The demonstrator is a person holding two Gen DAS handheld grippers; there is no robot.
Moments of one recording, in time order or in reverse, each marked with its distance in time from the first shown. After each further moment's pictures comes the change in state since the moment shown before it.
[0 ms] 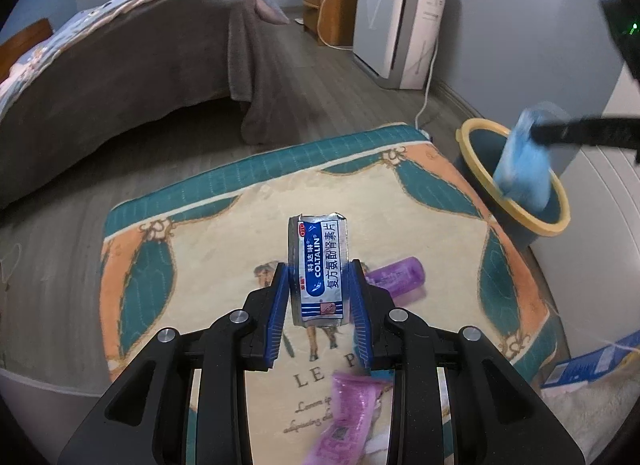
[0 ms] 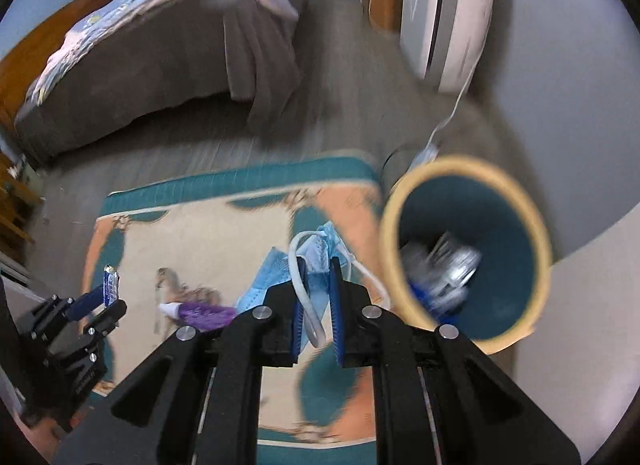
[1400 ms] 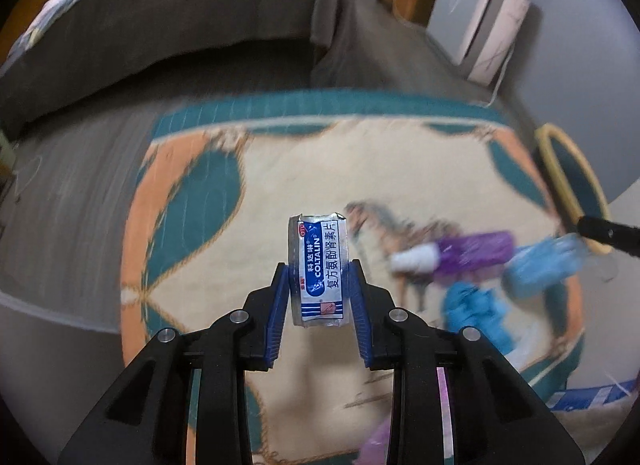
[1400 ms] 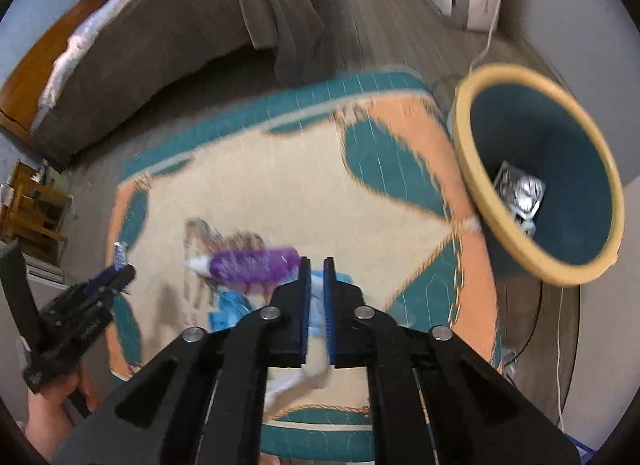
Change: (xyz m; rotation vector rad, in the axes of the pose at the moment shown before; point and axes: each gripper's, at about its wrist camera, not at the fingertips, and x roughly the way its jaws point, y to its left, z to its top) left arm 0.022 0.072 -0.038 -0.226 0.101 0.085; right arm 0.056 0.025 -0.046 0.111 0.139 0.175
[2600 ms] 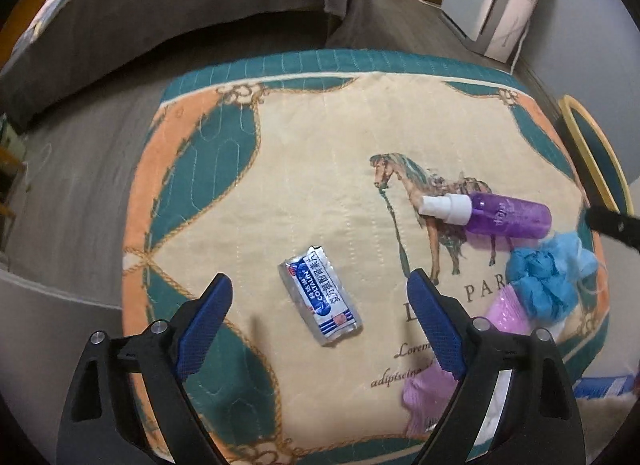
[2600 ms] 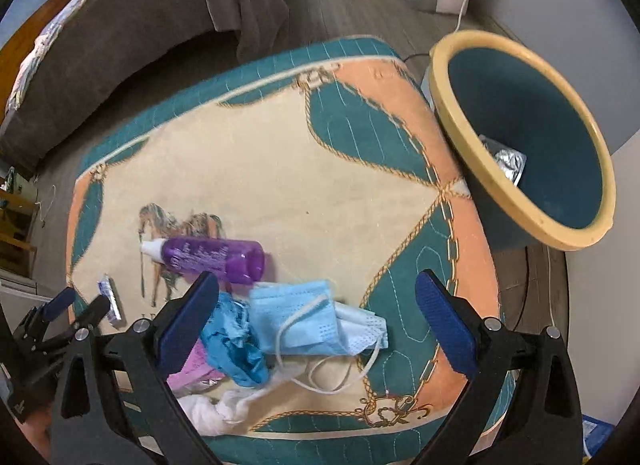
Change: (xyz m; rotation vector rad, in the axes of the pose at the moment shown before) left arm 0.024 0.012 -0.025 -0.021 0.099 0.074; right arm 0.044 -0.008 -0.027 0.052 0.063 -0.136
